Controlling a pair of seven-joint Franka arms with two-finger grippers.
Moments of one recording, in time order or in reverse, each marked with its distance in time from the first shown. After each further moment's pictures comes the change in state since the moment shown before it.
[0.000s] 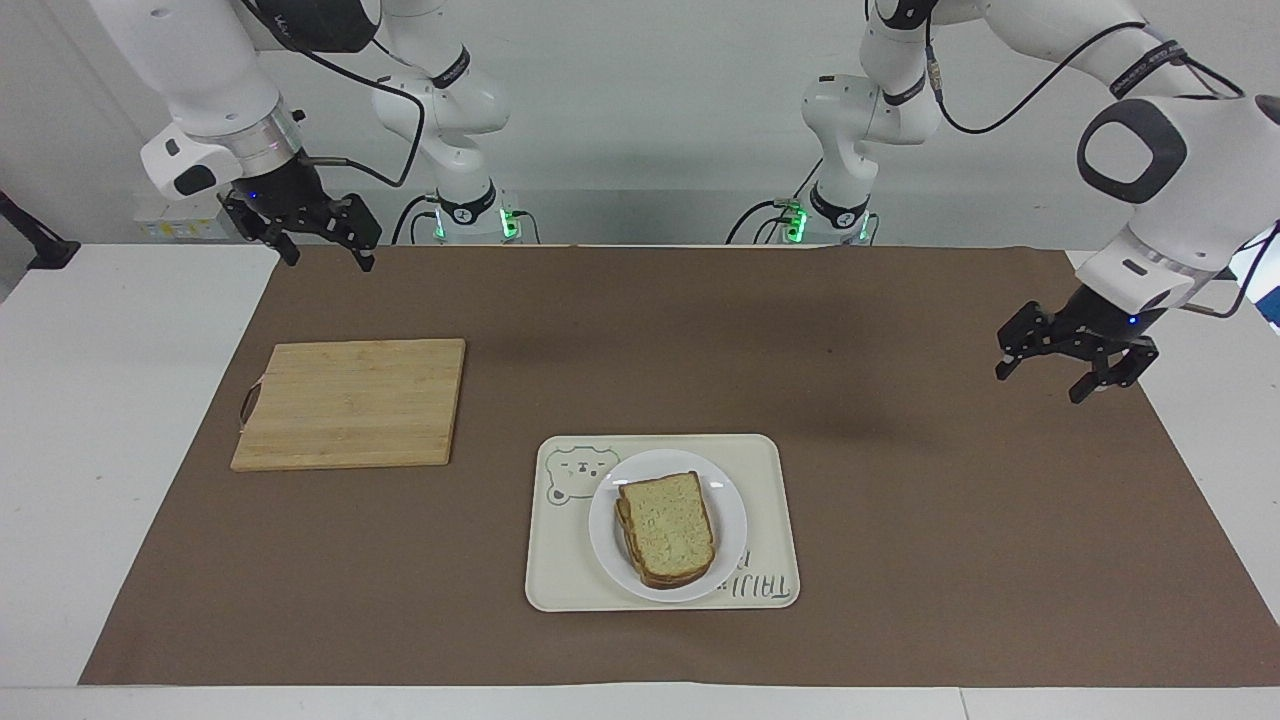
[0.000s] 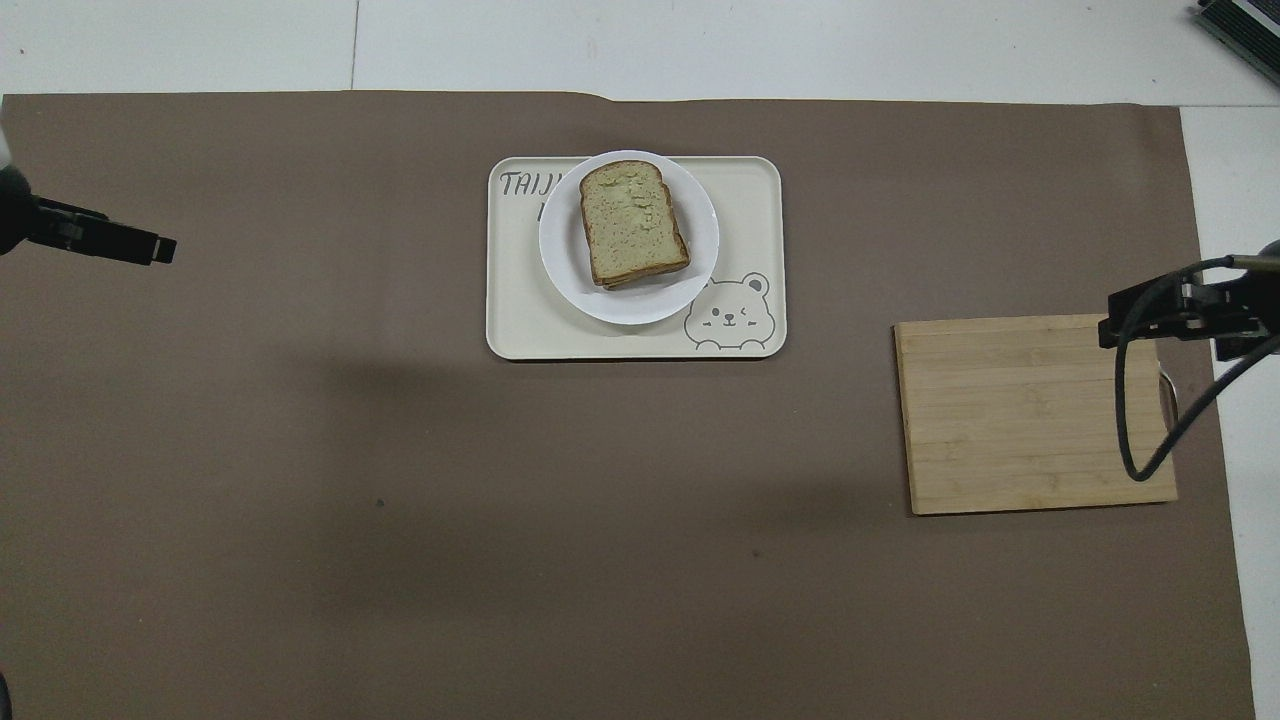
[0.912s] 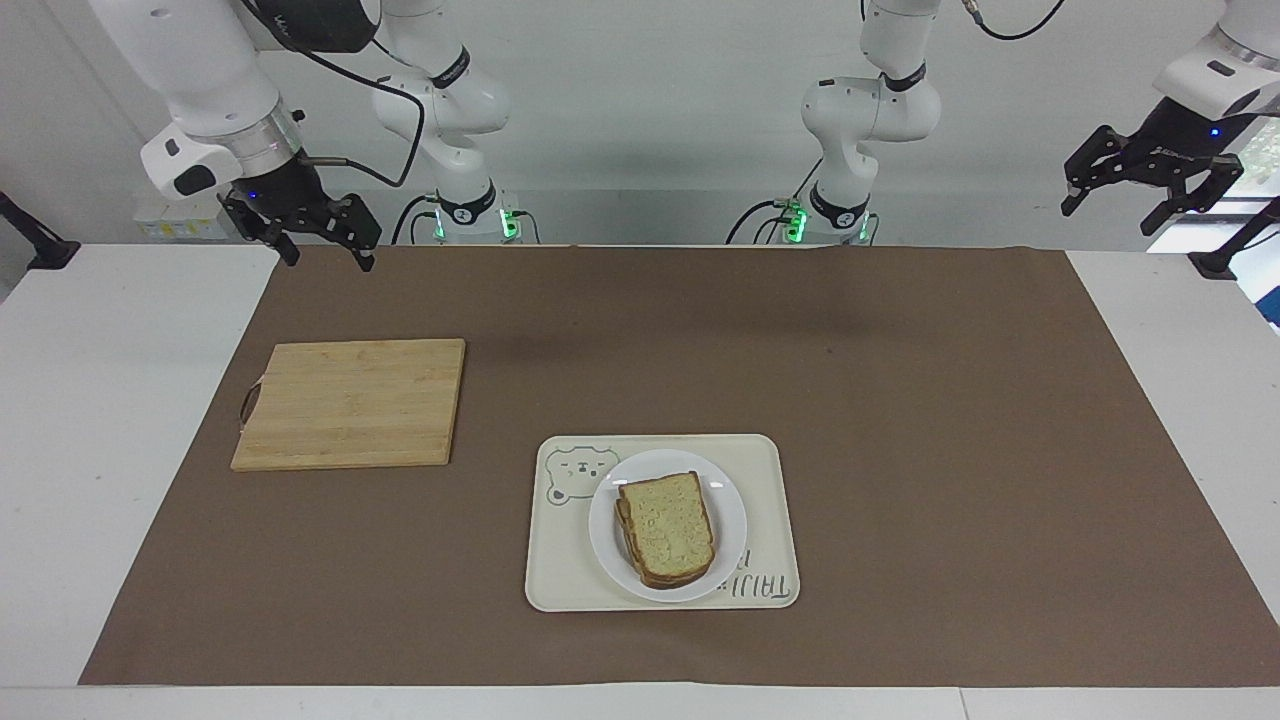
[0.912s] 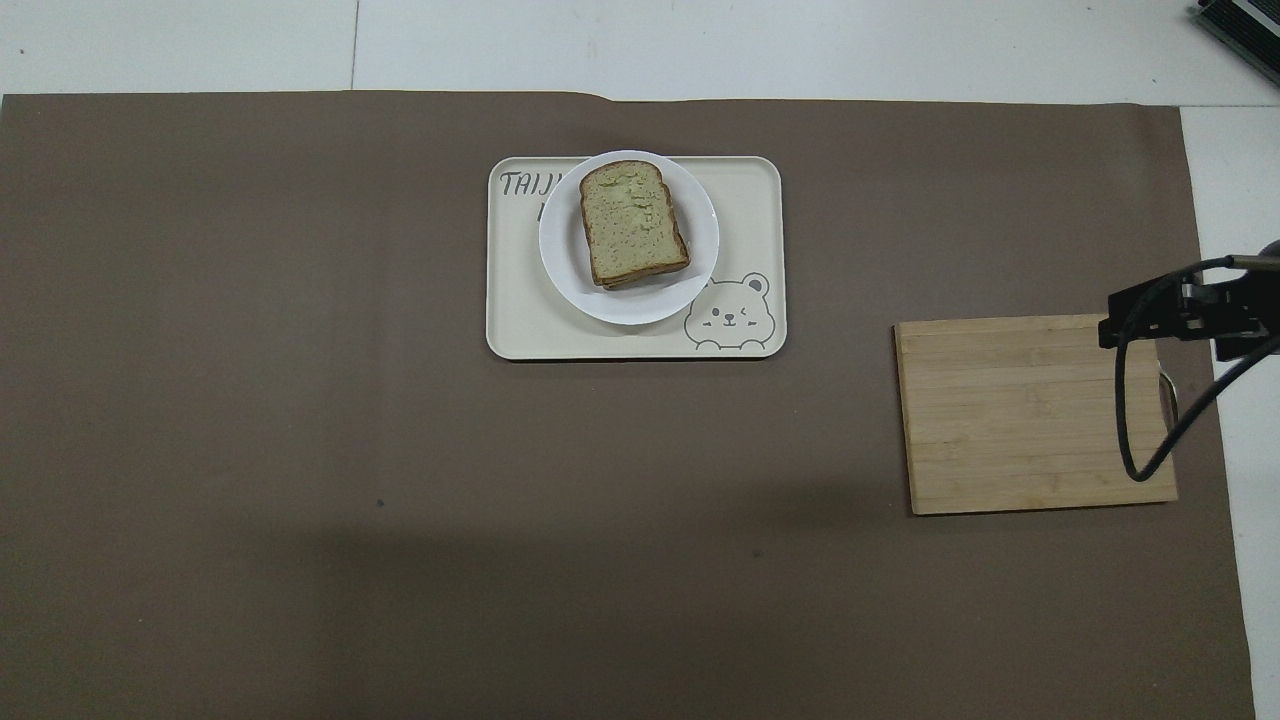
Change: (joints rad) left arm 0.205 -0.248 -0.183 0.042 0.209 -0.402 -0.069; right arm 0.000 0.000 0.000 0.000 0.000 0.000 0.000
